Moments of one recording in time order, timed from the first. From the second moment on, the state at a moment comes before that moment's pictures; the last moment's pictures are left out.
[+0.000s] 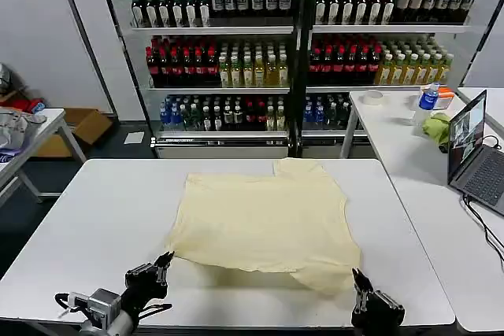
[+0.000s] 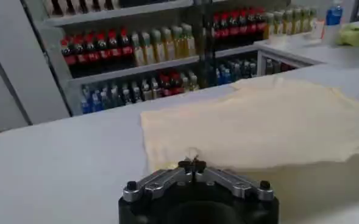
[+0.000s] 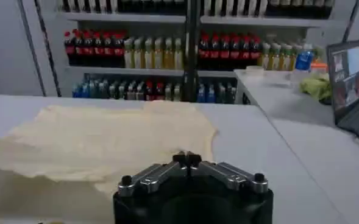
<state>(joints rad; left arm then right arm) 1.66 -0.97 -0.53 -2.34 -0.43 0.54 -0.14 -1.90 1.26 0.51 2.54 0.22 -0.43 0.23</state>
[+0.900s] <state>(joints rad) 1.39 -0.91 -0.40 -2.09 -0.47 0.55 -0.11 -1.41 1.07 0.41 2.23 0.40 -0.49 0.24</state>
